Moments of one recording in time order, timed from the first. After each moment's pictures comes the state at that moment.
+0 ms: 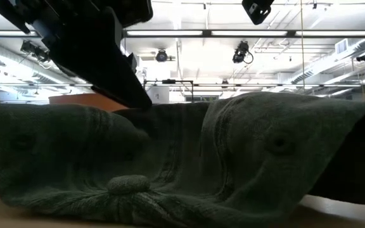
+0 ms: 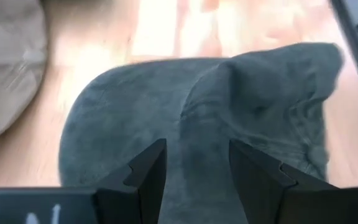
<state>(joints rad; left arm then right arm) -0.53 1.78 0.97 0.04 -0.35 -0.44 0.24 1.23 0.93 -0.14 -0.05 0.15</state>
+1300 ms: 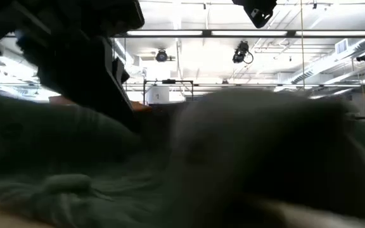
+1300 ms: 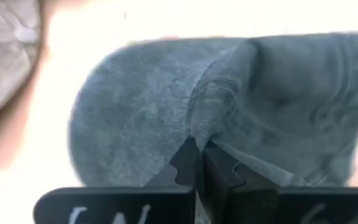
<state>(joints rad) -0.56 1.80 0.97 0.00 -0.38 -0.46 0.24 1.23 0.93 -0.18 -0.04 0.15</state>
